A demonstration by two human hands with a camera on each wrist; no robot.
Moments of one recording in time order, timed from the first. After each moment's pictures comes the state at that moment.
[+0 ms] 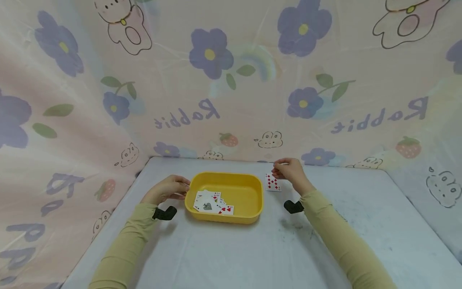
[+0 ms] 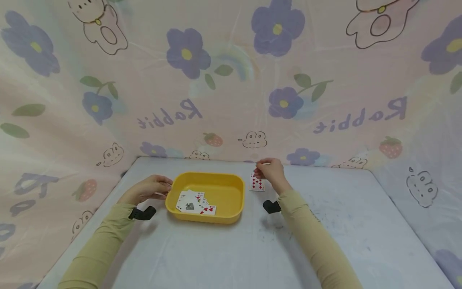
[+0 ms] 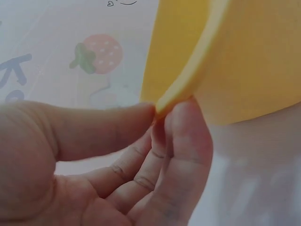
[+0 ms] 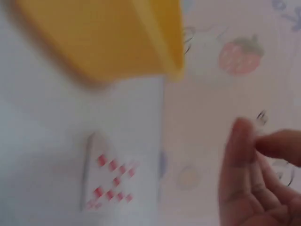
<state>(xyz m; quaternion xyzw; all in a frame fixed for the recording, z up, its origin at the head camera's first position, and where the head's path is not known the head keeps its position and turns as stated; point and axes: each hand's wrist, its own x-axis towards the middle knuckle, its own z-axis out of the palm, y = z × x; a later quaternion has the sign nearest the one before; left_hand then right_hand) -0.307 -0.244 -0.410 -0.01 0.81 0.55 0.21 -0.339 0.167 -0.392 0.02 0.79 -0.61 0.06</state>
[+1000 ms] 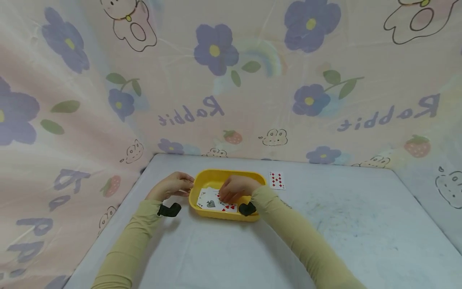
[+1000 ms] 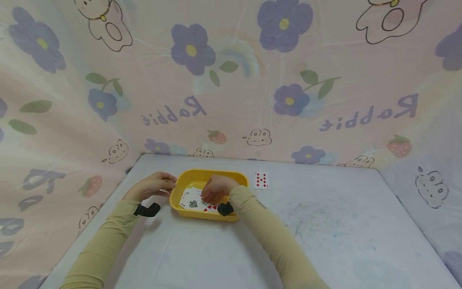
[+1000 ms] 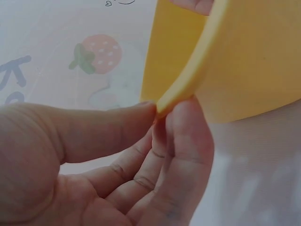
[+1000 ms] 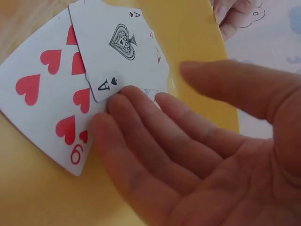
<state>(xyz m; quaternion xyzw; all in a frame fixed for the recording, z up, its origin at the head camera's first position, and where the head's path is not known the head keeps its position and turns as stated) -0.306 -0.241 -0.408 -0.01 0.82 0.53 0.20 -0.329 0.016 -0.409 -0.16 0.79 -0.45 0.38</state>
